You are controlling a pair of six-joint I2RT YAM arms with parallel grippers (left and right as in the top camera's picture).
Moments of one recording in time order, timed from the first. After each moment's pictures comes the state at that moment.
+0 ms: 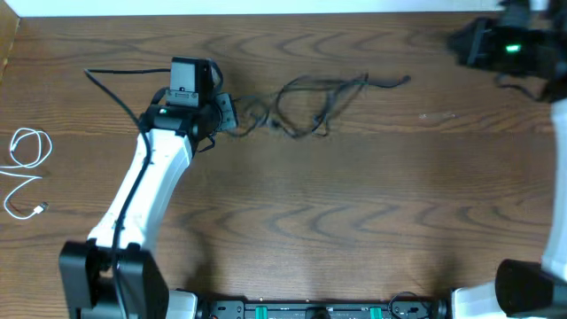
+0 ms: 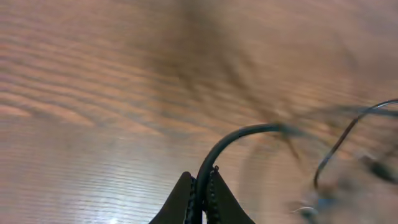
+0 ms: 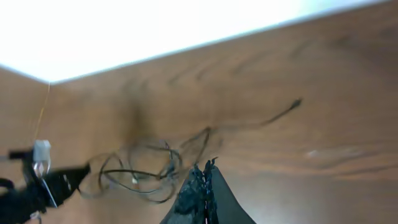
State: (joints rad) left arm -0.13 1.59 1.22 -0.63 0.04 -0.34; right arm -0.10 1.64 2.02 -1.15 -0.48 0.19
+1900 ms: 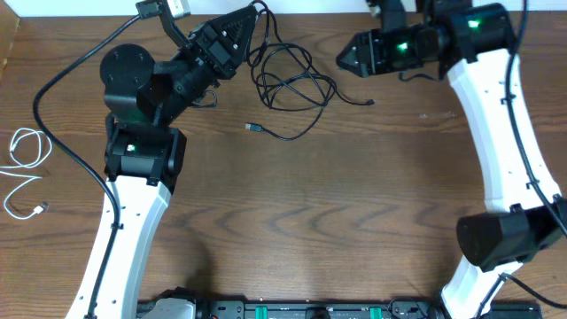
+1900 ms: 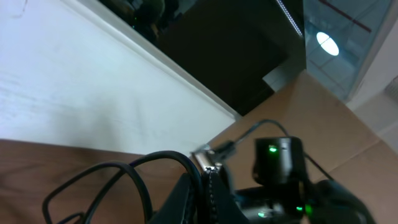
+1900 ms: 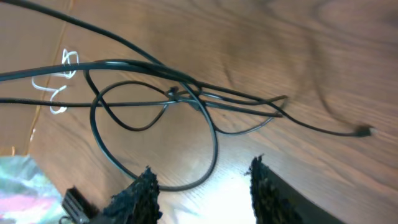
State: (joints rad) left arm -0.13 1.30 1.22 0.21 0.61 -0.93; right arm 0.25 1.93 2.15 -1.19 -0.56 0.09
